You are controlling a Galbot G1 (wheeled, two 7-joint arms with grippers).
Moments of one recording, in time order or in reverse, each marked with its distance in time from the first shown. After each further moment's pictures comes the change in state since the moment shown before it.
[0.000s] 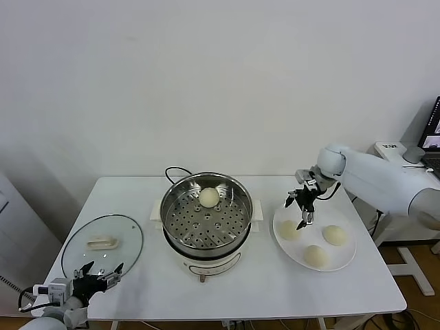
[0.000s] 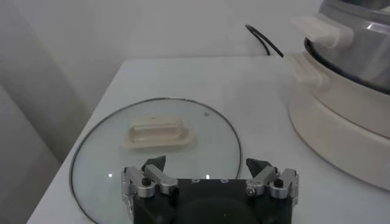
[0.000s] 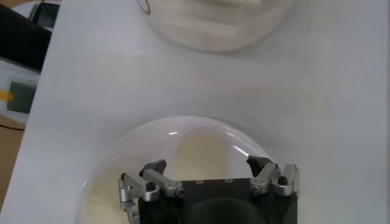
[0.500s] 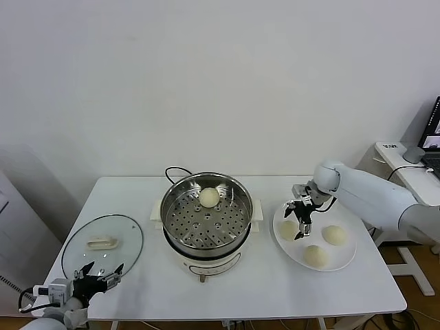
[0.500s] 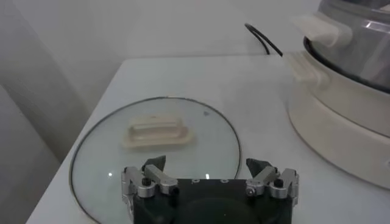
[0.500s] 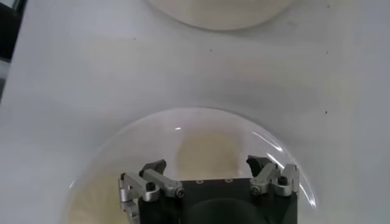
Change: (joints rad) left arm 0.005 -0.001 0.000 -0.002 0.003 -0.001 0.000; right arm -0.109 0.027 0.086 -0.057 -0.085 -0.005 0.055
